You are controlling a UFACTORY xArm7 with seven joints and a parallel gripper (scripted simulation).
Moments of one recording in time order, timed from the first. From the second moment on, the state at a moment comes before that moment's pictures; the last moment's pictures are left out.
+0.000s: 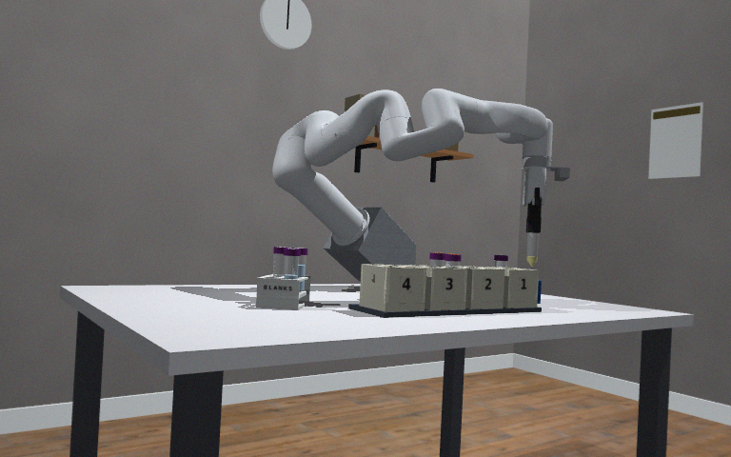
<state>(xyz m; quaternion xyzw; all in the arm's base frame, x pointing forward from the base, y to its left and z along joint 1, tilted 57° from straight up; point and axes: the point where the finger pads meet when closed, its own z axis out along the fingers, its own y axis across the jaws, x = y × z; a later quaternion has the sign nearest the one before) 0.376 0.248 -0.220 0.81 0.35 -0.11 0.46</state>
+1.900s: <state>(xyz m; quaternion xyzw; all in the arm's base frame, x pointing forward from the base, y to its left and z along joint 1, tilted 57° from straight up) 0.419 0.247 -0.124 0.87 0.08 0.03 0.48</state>
